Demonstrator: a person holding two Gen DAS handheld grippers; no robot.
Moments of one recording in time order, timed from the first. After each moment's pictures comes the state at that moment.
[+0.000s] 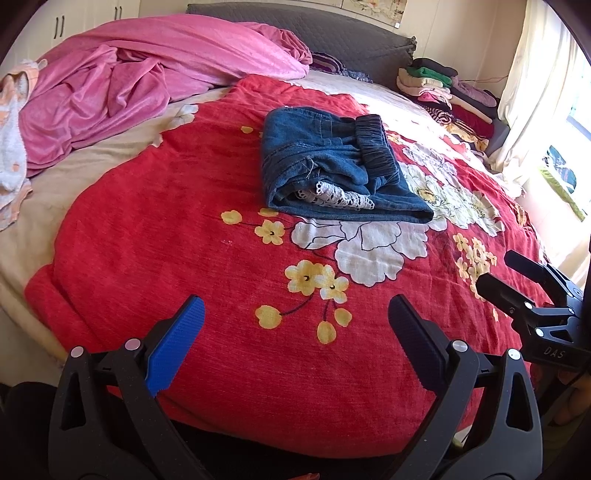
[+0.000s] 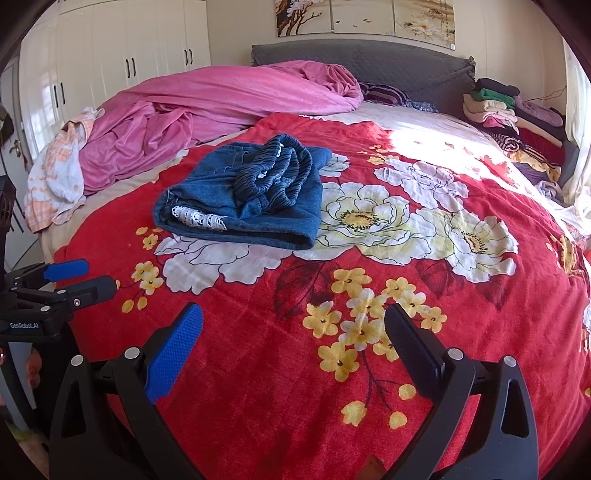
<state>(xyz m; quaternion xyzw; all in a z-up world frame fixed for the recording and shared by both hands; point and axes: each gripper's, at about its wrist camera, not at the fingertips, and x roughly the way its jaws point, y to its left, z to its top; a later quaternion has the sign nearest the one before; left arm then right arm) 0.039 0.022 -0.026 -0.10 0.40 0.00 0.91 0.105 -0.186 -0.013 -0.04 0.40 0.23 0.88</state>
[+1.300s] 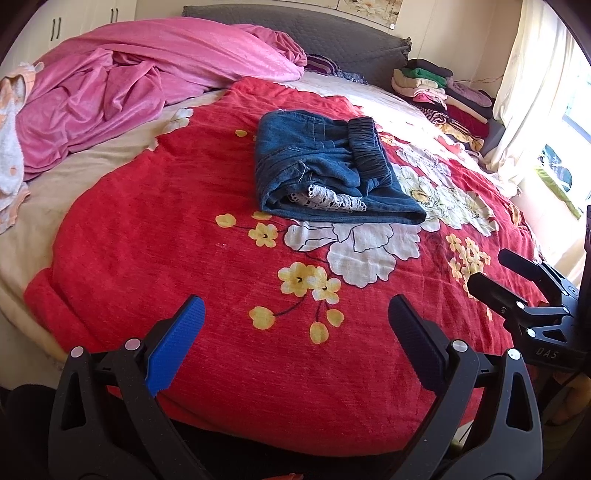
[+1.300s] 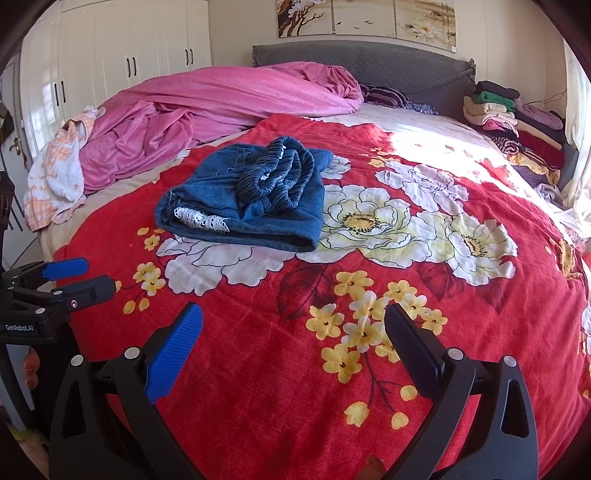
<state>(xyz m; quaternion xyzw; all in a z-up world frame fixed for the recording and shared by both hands) 0.038 0.018 -0.021 -0.09 0.40 0.00 0.91 0.105 -0.183 -0.012 -0.04 0.40 0.23 0.89</state>
